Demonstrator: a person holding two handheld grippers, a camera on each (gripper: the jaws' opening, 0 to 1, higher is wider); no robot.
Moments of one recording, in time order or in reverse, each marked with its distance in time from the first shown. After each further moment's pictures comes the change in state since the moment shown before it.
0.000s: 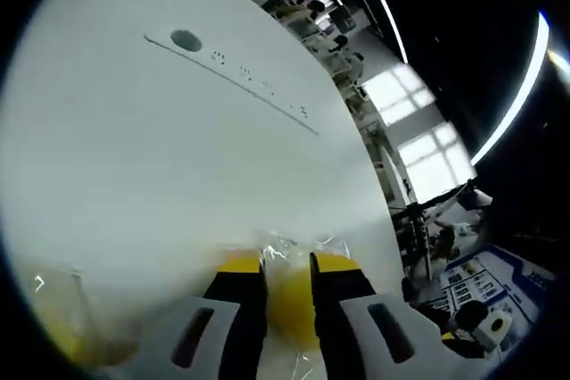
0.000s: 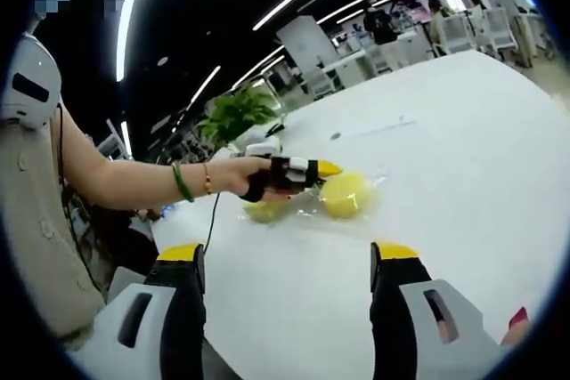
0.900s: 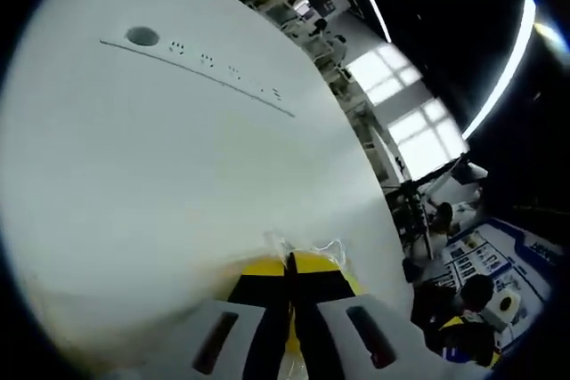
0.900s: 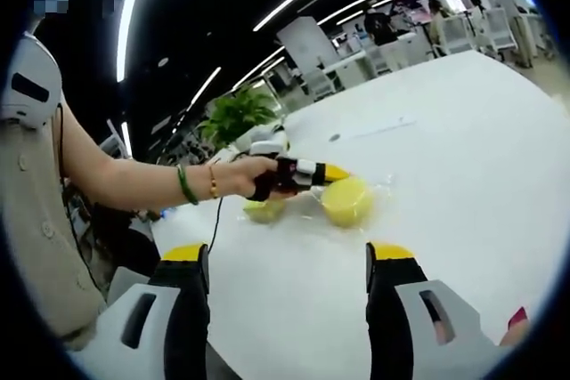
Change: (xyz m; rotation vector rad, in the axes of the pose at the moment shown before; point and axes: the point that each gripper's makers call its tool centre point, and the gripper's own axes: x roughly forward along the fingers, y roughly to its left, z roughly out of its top) left arm 0.013 -0.018 -0.014 0.131 0.041 -0.037; right arm -0.004 0.001 0.003 -0.009 -0.005 0.001
